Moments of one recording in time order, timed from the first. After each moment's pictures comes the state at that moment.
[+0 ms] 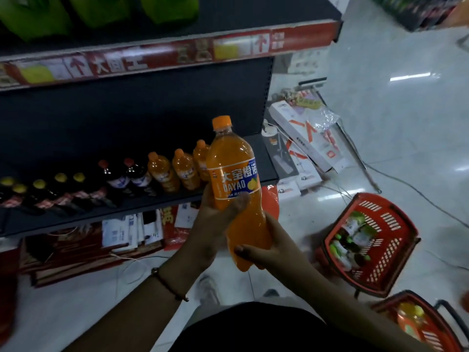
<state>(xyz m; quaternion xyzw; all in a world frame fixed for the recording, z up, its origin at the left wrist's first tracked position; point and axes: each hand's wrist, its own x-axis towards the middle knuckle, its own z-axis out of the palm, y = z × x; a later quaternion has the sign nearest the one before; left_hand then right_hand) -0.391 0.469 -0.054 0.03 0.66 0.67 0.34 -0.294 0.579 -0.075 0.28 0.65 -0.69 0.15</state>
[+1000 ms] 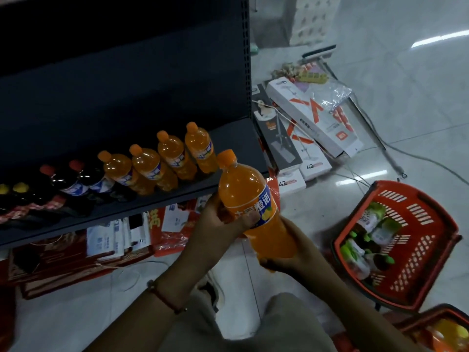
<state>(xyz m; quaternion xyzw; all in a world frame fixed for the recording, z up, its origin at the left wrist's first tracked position) -0.396 0.578 -0.188 0.08 0.74 0.56 0.36 -0.263 0.723 -0.253 0.26 0.66 -0.69 0.11</state>
